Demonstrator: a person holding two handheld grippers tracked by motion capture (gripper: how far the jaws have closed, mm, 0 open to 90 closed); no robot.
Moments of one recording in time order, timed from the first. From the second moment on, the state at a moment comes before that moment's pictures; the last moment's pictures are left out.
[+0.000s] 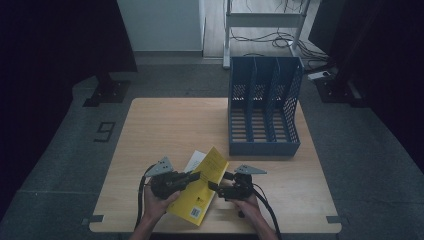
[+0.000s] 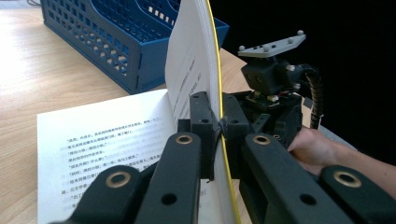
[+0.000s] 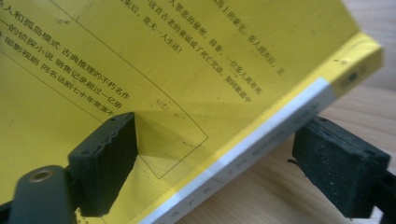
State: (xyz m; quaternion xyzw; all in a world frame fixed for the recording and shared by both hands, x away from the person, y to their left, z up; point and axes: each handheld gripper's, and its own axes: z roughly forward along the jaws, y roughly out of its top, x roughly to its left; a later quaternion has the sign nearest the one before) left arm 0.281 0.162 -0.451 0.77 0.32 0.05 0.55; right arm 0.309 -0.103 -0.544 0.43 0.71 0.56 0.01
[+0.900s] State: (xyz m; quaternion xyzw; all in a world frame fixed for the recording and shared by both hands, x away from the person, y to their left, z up) left arm 0.297 0.184 -0.464 0.76 0.32 -0.01 0.56; right arm 0.299 -0.116 -0.524 0.40 0.70 0.59 0.04
